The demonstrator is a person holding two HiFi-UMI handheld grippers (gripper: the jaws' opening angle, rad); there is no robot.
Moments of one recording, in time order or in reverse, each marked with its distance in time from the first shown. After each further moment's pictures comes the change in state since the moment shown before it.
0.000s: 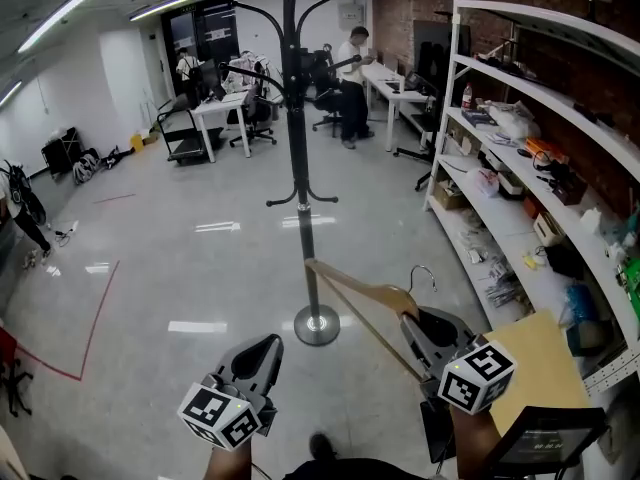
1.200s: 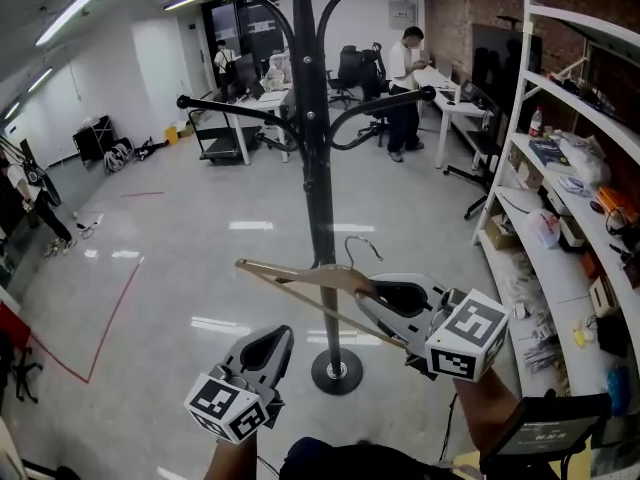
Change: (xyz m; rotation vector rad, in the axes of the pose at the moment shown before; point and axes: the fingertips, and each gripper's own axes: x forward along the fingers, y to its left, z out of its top) left arm 0.227 0.174 0.040 0.058 -0.019 0.119; right arm 0.303 -0.081 0.100 -0.181 -0.007 0.549
